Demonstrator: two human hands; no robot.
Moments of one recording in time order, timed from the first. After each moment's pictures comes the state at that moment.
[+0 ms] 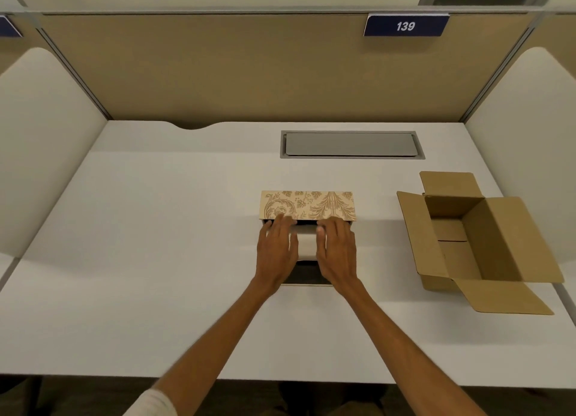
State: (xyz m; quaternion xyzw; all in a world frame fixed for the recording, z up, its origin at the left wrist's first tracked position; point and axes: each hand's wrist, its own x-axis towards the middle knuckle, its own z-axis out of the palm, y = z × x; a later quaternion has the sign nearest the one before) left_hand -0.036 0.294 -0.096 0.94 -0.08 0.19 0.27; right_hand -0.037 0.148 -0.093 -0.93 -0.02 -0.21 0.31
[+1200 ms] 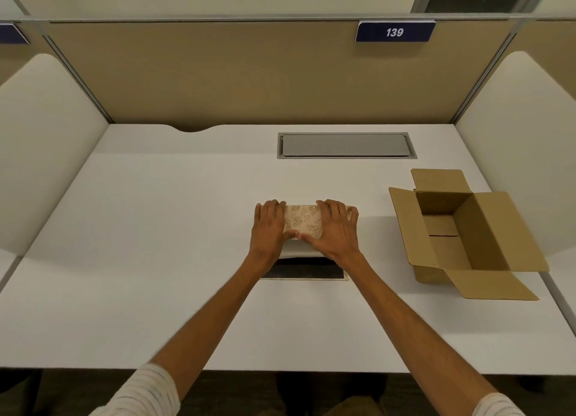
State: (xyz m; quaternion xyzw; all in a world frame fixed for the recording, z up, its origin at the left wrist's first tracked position) left_hand -0.013 0.304 -0.070 0.98 -0.09 0.02 0.17; right_hand -0.014 0.129 -0.074 -0.98 -0.06 -0.08 0.14
